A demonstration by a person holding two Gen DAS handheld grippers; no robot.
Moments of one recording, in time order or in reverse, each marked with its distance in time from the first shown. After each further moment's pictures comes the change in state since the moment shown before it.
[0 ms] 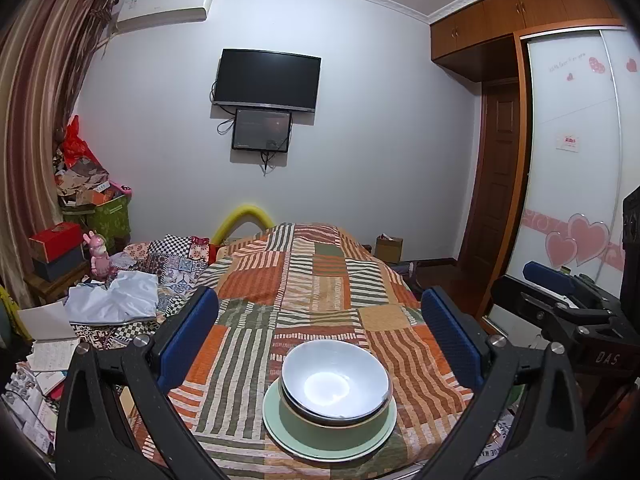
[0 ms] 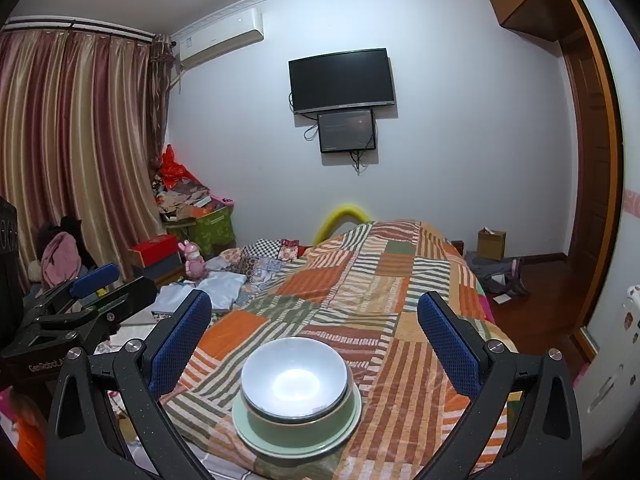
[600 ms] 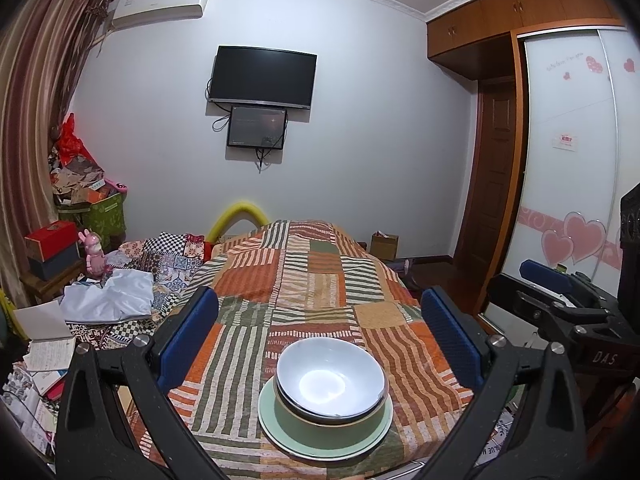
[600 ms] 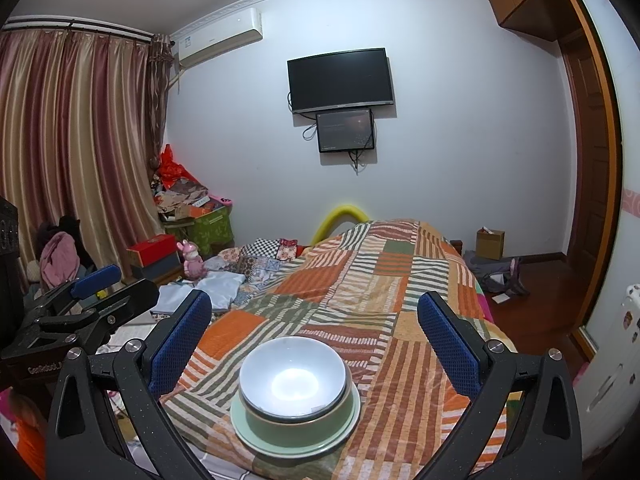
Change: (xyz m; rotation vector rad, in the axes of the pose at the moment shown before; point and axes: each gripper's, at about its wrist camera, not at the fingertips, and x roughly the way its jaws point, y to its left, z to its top) left arm 0.005 -0.003 -0.002 0.002 0.008 -0.018; right arm 0.000 -0.001 0.000 -0.001 0.002 -0.004
